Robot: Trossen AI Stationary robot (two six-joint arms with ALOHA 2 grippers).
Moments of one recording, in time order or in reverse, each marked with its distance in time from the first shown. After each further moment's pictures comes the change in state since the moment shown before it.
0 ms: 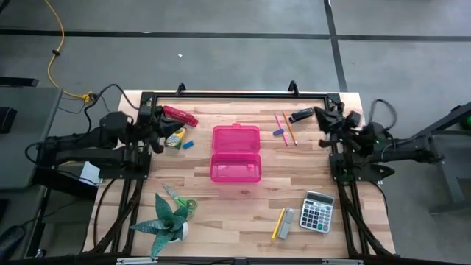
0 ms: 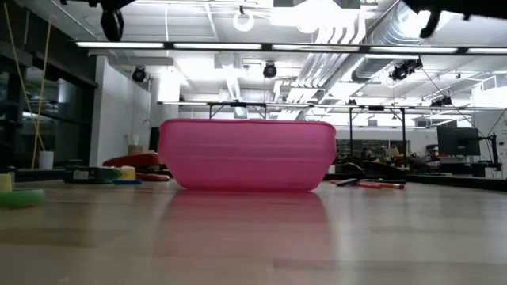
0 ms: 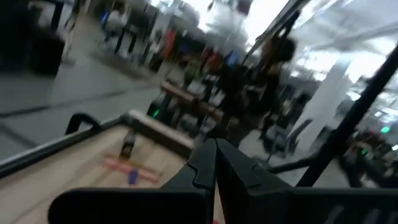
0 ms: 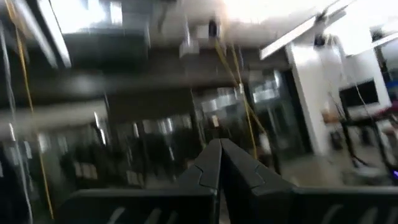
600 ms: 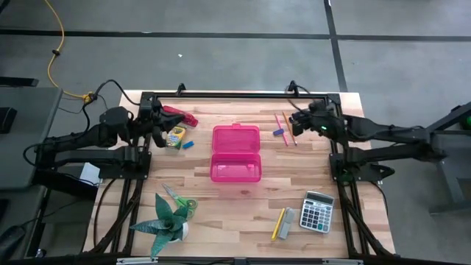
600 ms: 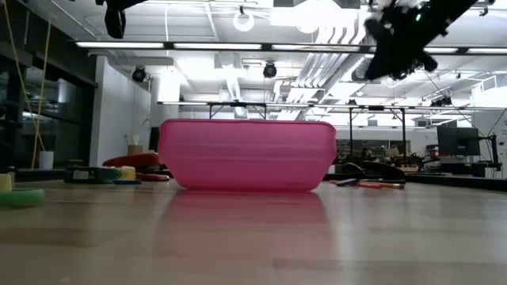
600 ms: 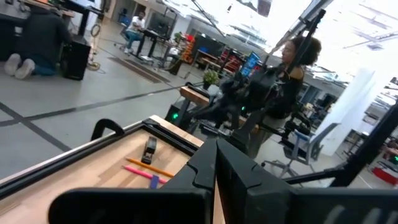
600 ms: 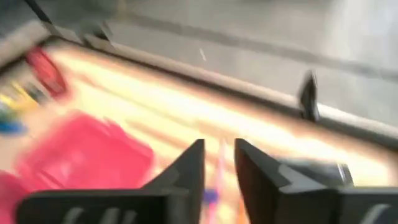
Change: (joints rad) left arm 0.051 0.037 0.051 -0.021 -0.033 0.022; right arm -0.207 0.451 0.432 -1.199 0.157 0.647
